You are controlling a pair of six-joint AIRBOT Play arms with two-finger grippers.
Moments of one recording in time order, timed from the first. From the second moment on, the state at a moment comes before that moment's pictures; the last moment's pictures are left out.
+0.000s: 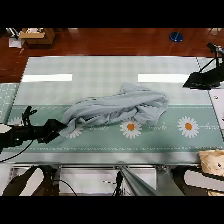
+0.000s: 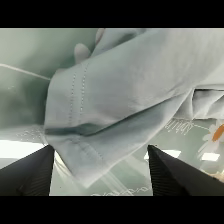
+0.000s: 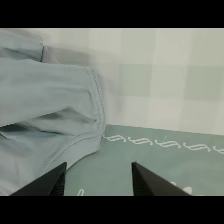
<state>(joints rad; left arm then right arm) 0.42 -0.88 0.32 0.79 -1.12 -1.29 -0.28 -1.40 1.39 -1.26 1.39 1.31</state>
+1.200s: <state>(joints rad) 0.31 -1.03 0.46 0.54 -1.12 -1.10 -0.38 -1.40 0.91 -0.90 1.24 1.22</state>
